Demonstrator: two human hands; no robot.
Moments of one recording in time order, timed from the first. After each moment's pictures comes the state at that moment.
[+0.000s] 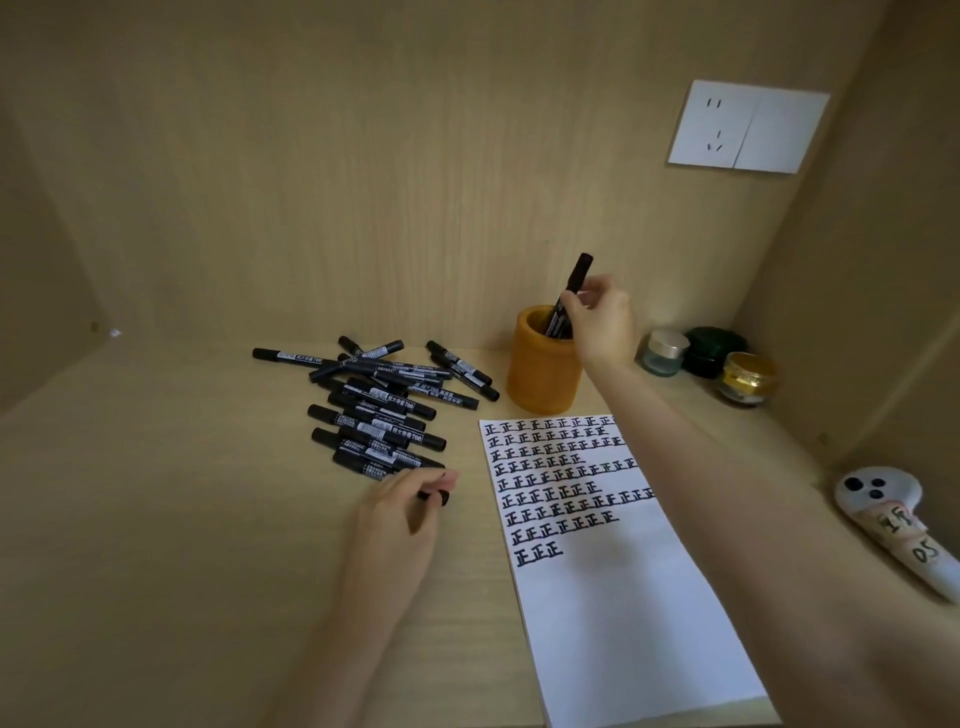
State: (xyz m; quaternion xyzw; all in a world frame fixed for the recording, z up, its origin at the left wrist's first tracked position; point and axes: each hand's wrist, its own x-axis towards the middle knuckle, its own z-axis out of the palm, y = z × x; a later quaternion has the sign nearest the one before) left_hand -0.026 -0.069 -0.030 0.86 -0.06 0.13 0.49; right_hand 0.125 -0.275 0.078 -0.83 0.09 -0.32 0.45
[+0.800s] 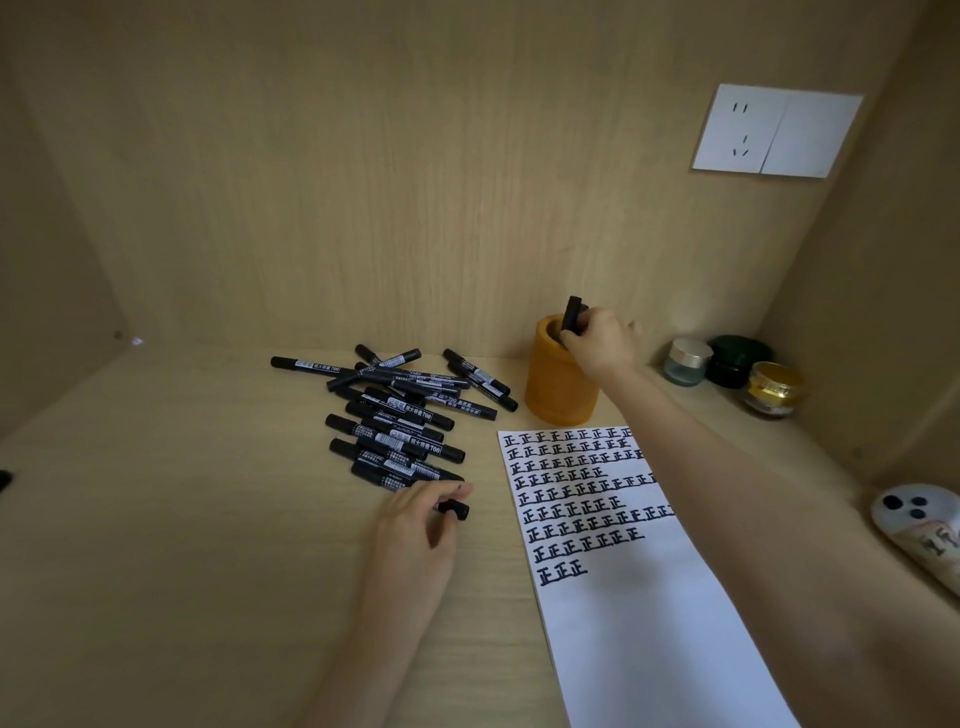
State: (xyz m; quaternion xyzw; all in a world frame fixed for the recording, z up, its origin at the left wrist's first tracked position) left_hand -0.027 -0.068 -0.027 0.87 -0.04 0.13 0.48; right_hand 0.153 -0.275 0.063 -0.95 0.08 -0.20 0.23
